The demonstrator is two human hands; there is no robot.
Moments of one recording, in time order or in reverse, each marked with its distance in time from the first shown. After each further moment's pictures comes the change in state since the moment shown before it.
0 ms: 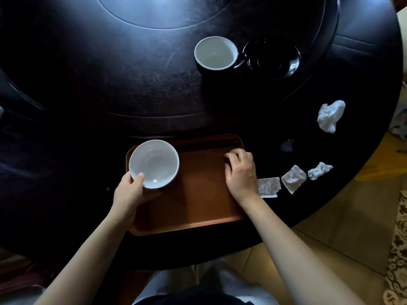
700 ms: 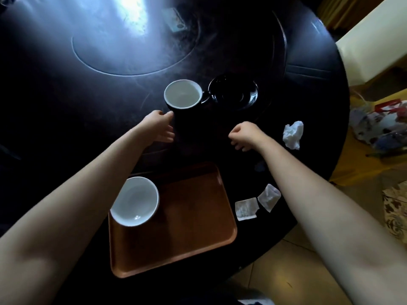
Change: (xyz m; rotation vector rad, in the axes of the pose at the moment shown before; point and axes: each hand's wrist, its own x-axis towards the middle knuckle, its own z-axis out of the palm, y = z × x) left_hand 0.055 0.207 0.139 0.369 -0.376 0.228; right_hand 0.160 0.044 -0.104 0.275 -0.525 0.492
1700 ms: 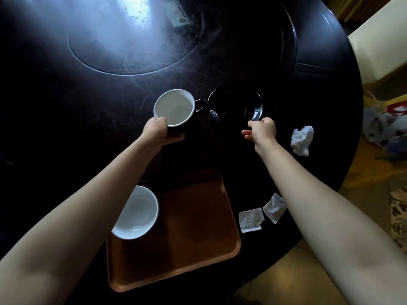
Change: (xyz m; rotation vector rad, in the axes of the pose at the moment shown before) left_hand 0.015 -0.004 0.011 -0.480 0.094 -0.050; right_hand 0.031 0.004 -0.005 0.905 0.452 0.183
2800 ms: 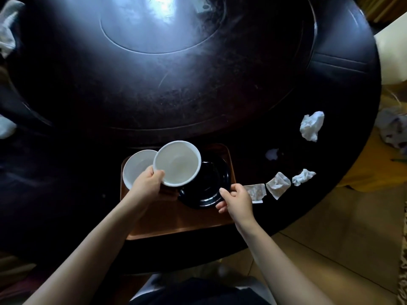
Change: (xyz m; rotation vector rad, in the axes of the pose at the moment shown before) left_hand -0.164 -0.118 -0.063 0.116 0.068 -0.100; right_hand -0.171 0.165 -0.039 -0.238 -0.378 0.024
